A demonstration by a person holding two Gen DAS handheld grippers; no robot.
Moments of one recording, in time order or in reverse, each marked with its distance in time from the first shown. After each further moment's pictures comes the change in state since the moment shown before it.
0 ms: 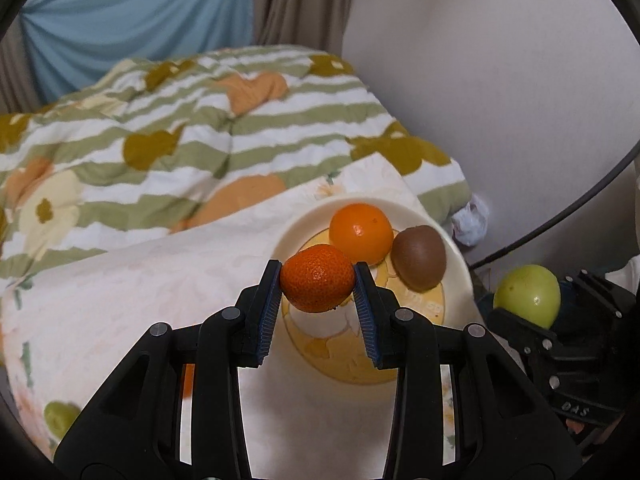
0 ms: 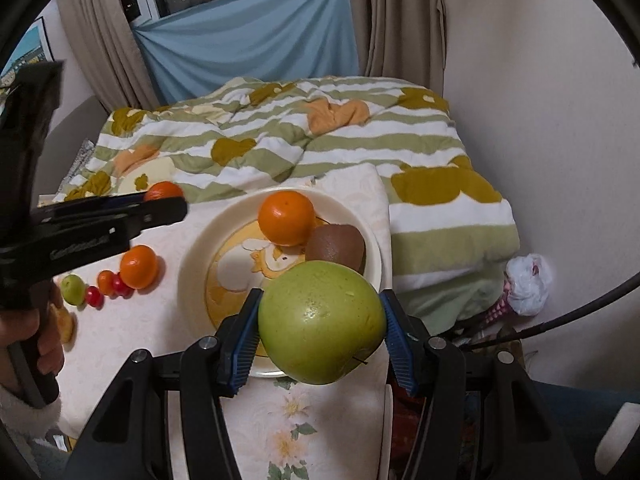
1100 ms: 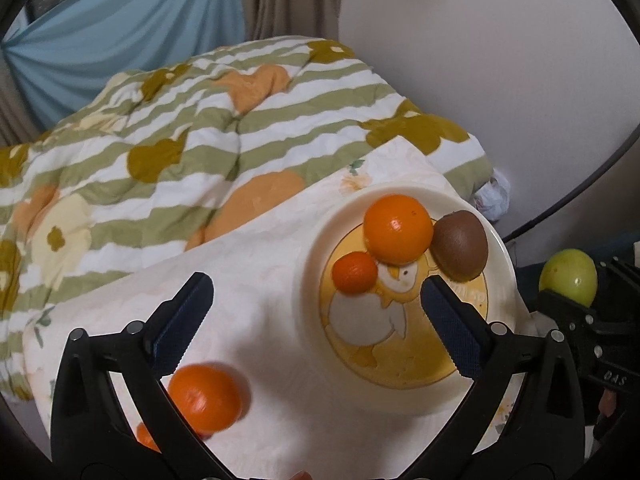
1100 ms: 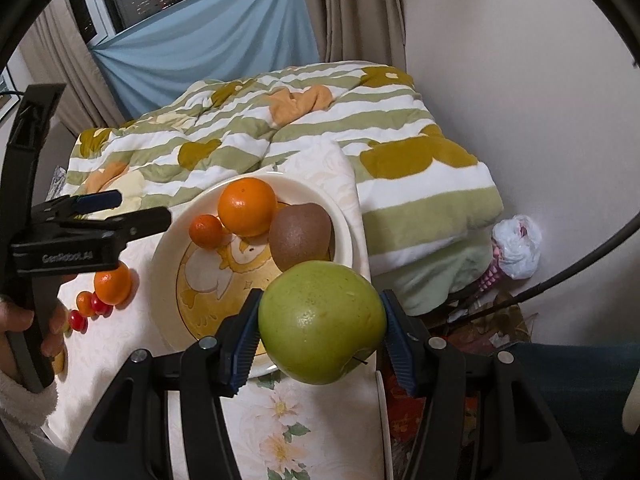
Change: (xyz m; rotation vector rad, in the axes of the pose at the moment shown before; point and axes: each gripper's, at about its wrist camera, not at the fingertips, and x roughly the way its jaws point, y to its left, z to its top) left arm 0.006 0.015 0.007 0.097 0.024 0.078; right arm 0.004 -0.013 -0.006 0.113 0.015 -0.050
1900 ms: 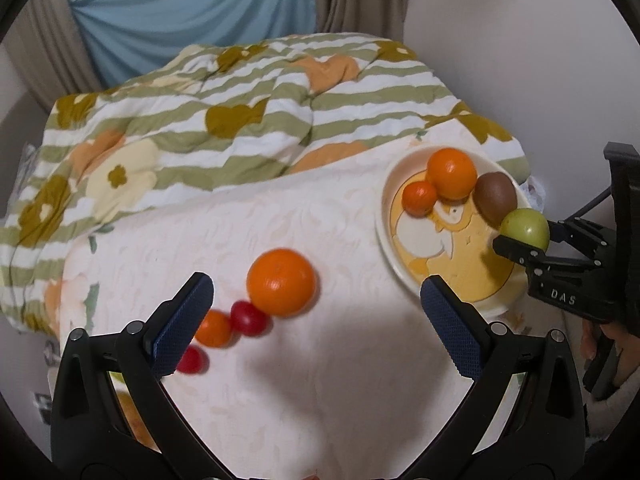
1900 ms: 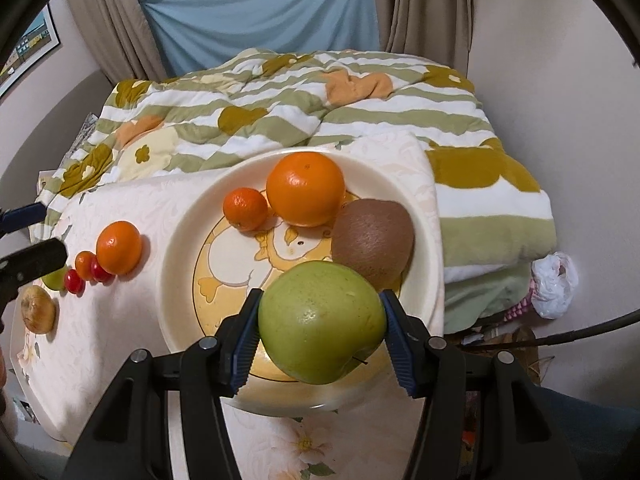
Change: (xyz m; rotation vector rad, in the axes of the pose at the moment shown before) left arm -0.061 0.032 -0.074 -0.149 0.014 0.166; right arm 0.054 0.031 0.000 -0.164 0.068 0.097
